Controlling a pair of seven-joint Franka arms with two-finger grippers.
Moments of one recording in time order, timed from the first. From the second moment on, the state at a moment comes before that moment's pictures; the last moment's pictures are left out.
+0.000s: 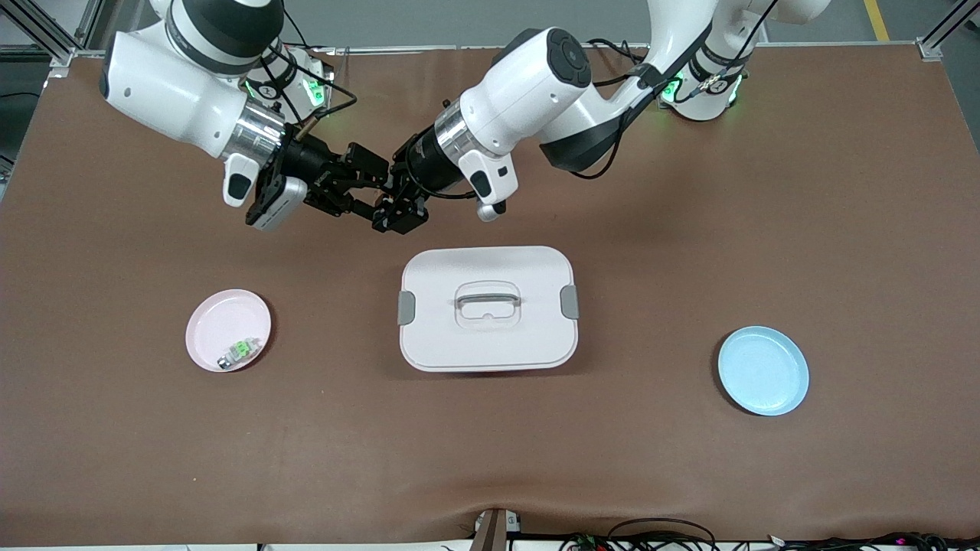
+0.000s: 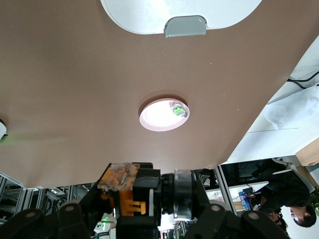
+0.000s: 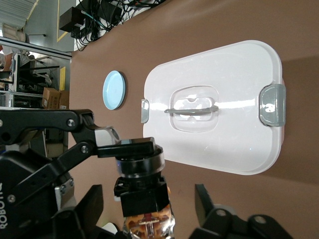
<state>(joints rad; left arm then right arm) -0.50 0.52 -0.48 -1.41 -0.33 2.60 -2.16 0.48 -0.11 -0.03 -2.10 0.91 2.30 -0.08</state>
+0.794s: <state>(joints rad) -0.50 0.52 -0.48 -1.41 -0.33 2.59 -2.16 0.48 -0.11 -0.03 -2.10 0.90 2.30 -0.10</state>
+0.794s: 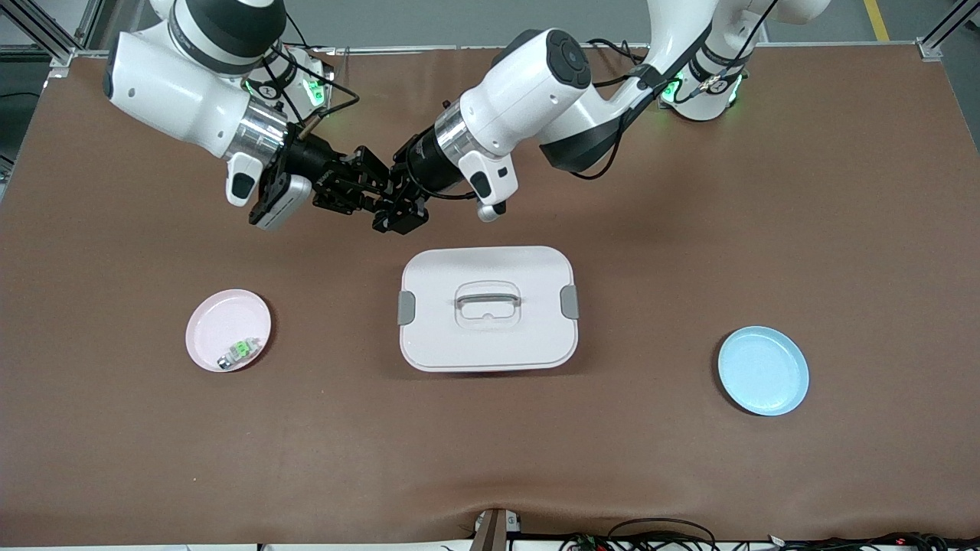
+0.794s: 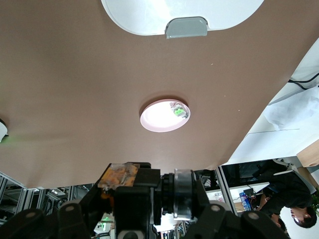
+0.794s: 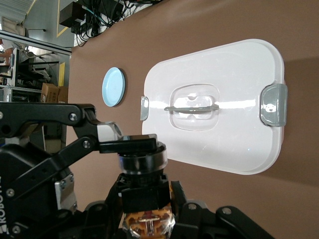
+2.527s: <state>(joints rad) -0.30 0.45 -0.53 -1.42 -0.33 2.14 -1.62 0.14 -0.08 -0.05 -2.07 0.29 2.03 -0.80</state>
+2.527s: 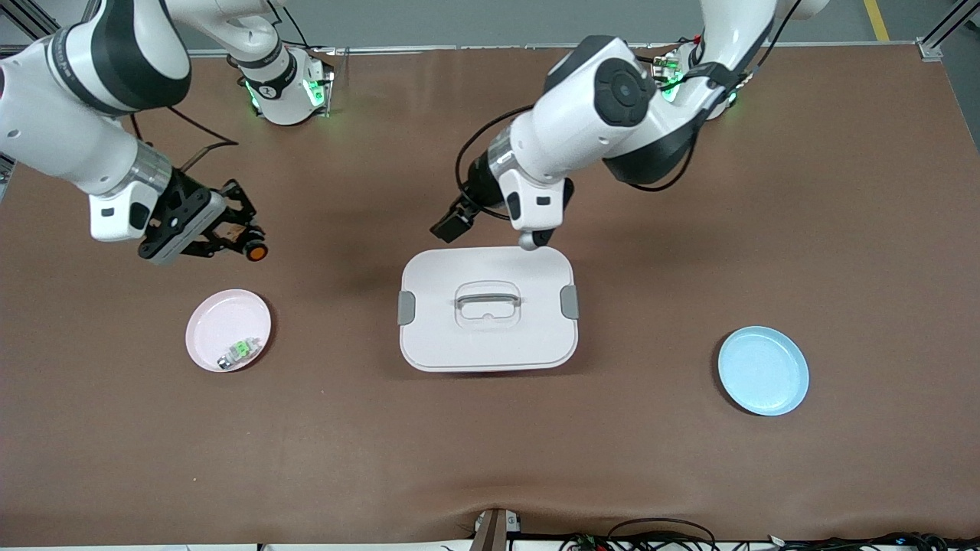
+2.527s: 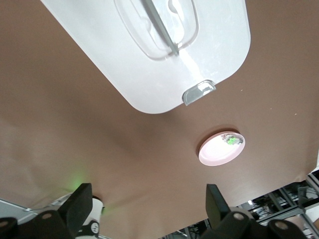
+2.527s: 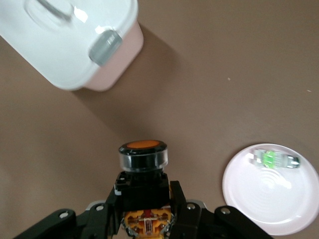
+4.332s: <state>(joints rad) 0.34 0.37 -0.64 -1.35 0.03 1.40 -0.67 -0.10 0.38 -0.04 -2.19 0.08 2.67 -1.53</state>
